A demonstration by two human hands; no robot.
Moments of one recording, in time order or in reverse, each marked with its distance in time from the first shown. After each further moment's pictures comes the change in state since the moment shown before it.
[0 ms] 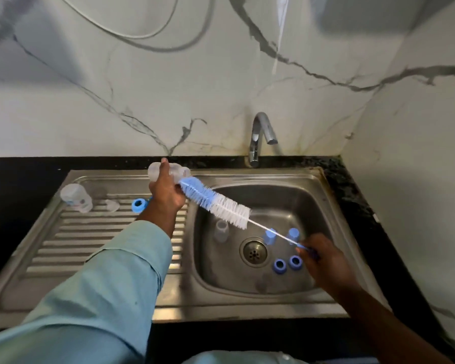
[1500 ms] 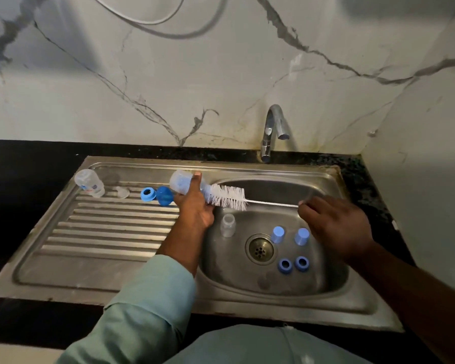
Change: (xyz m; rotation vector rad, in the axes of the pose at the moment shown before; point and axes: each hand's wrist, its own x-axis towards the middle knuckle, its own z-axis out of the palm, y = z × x) left_hand -0.057 -0.060 -0.001 0.030 0.068 -0.044; right_hand 0.084 -0.028 -0.044 -0.565 -0.094 -0.637
